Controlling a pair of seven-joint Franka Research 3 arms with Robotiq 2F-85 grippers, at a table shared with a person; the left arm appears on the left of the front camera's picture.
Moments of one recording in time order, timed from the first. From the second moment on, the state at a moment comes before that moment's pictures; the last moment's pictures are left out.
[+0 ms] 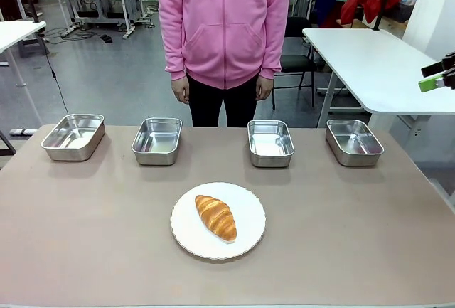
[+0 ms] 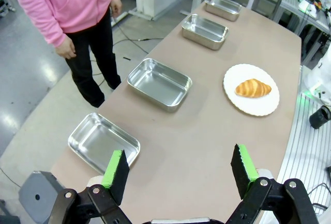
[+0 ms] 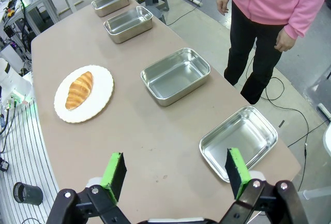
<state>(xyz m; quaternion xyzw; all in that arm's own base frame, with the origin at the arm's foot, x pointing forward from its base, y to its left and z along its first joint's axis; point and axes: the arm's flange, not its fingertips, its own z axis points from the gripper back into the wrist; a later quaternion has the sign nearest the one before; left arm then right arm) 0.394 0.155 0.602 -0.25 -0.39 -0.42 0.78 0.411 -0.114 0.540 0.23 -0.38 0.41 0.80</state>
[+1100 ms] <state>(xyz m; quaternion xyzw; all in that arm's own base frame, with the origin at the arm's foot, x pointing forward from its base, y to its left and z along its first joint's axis) 0.394 0.155 0.602 -0.25 -0.39 -0.42 0.78 0.411 -0.114 0.540 0.23 -0.38 0.41 0.80</state>
